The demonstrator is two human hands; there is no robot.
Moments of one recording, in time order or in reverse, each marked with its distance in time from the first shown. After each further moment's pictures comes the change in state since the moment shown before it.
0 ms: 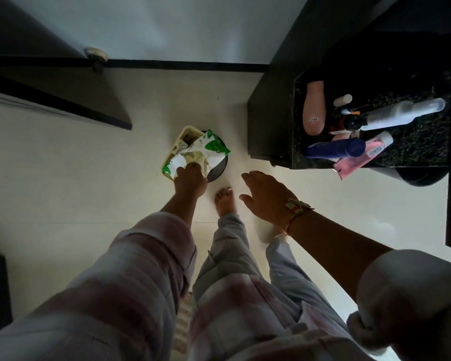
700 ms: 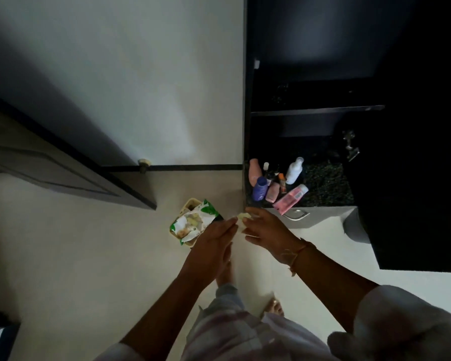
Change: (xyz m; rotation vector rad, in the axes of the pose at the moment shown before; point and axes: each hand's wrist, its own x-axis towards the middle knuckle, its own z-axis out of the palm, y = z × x) left_hand -0.307 0.117 -0.055 0.002 0.582 0.824; right_hand -0.187 0.048 -0.054 1.520 0.084 0.027
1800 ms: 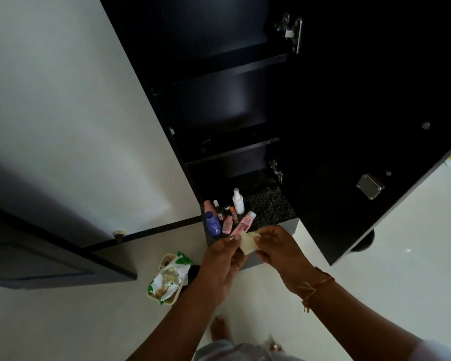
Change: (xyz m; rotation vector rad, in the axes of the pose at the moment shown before) left_hand 0.058 0.197 -0.020 -1.704 0.046 -0.729; right_hand -0.151 -0.007 -0.099 0.209 0.302 -0.395
